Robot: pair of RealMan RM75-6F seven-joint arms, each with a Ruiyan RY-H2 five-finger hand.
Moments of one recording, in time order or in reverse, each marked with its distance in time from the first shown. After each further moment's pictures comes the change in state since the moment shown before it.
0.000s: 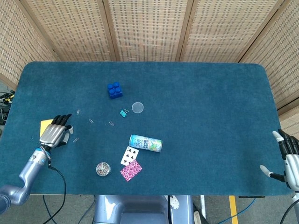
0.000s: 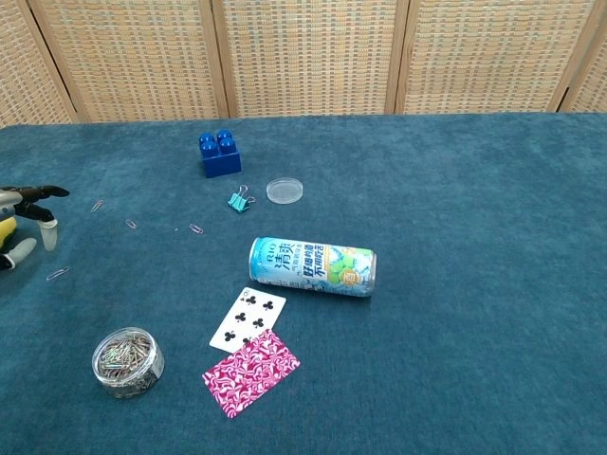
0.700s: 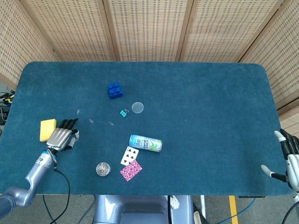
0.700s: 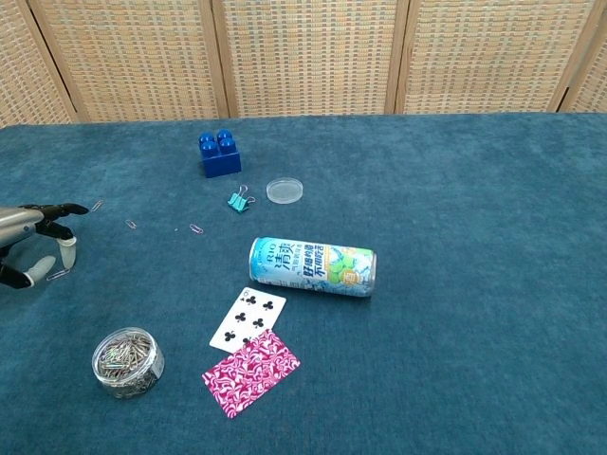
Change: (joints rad) left arm 0.003 -0.023 0.004 -0.043 0.000 -0.015 0.040; right arm -0.003 0.005 0.001 0.003 0.001 0.004 0.016
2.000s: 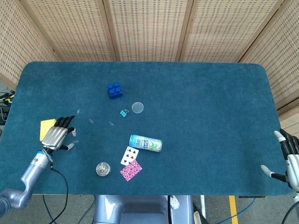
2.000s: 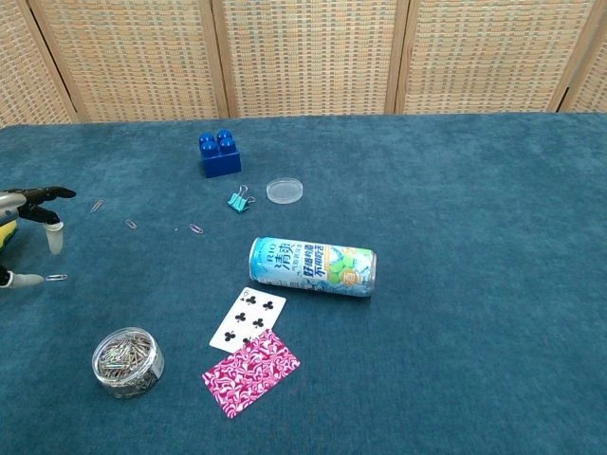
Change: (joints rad) left arm 0.018 0.046 -0.015 -0.048 0.003 0.048 -0.010; right arm 0.000 -0.001 0.000 -0.001 0.000 -0.001 -0.001
